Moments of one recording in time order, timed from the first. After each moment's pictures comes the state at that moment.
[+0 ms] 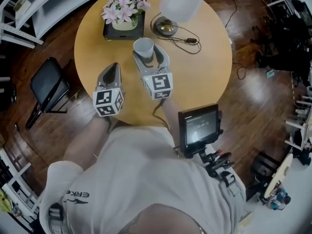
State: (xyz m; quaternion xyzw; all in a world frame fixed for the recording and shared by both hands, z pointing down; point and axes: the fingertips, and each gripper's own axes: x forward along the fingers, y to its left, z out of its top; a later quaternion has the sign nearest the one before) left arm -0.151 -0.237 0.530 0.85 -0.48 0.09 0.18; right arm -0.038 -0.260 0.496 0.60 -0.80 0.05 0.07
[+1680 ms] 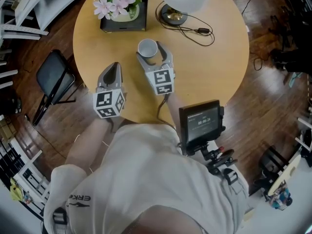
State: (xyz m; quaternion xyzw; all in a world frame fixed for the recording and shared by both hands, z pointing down) left arm -0.147 -0.239 0.573 0.84 -0.48 0.16 0.20; right arm -0.023 -0.268 0.606 0.58 -0.79 0.14 0.13
